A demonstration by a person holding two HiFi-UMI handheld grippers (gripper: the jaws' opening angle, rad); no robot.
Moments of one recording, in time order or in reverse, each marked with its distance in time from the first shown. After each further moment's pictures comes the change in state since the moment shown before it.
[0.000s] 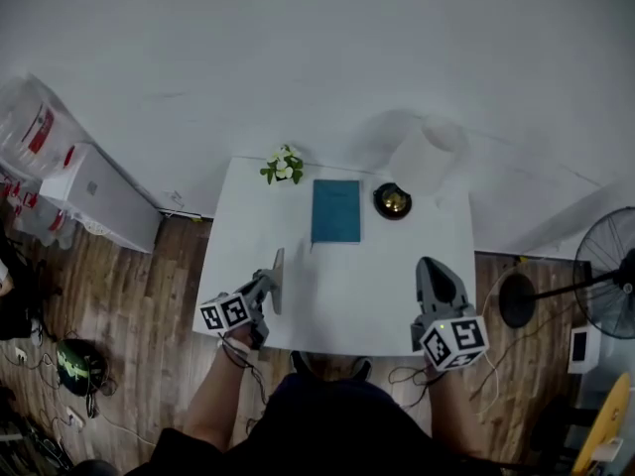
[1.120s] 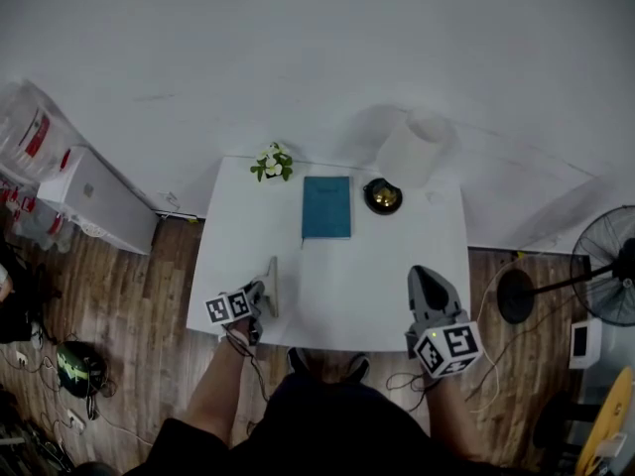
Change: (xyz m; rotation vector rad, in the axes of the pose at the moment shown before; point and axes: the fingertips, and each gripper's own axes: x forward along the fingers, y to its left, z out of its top) left arm 0.019 0.063 -0.059 0.011 0.136 0.234; right arm -0.035 -0.005 -0.017 -0.005 0.035 0.021
